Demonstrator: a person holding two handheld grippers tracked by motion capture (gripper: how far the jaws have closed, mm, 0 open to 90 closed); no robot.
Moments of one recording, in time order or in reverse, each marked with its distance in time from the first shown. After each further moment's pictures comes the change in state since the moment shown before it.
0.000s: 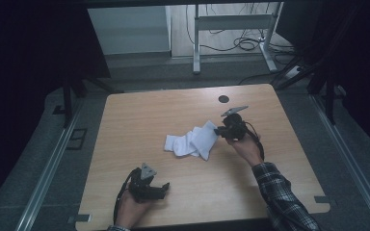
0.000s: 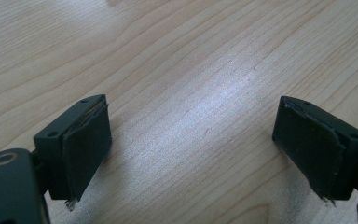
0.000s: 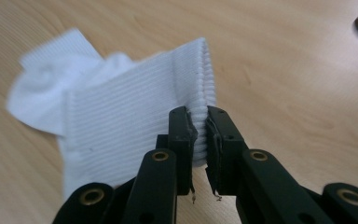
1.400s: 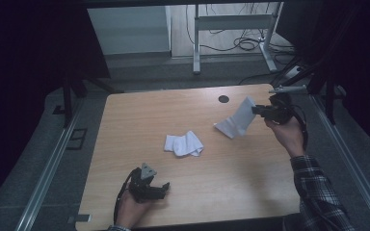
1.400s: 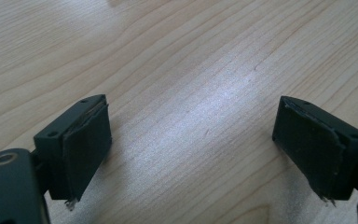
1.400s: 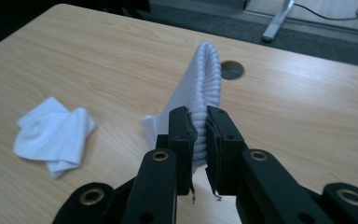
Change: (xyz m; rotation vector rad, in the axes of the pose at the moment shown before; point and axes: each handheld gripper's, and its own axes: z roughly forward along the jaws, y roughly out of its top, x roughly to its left) left arm 0.000 0.000 0.000 -0.001 0.001 0.001; right arm -0.061 0.013 -0.131 -0.158 -0.122 0.139
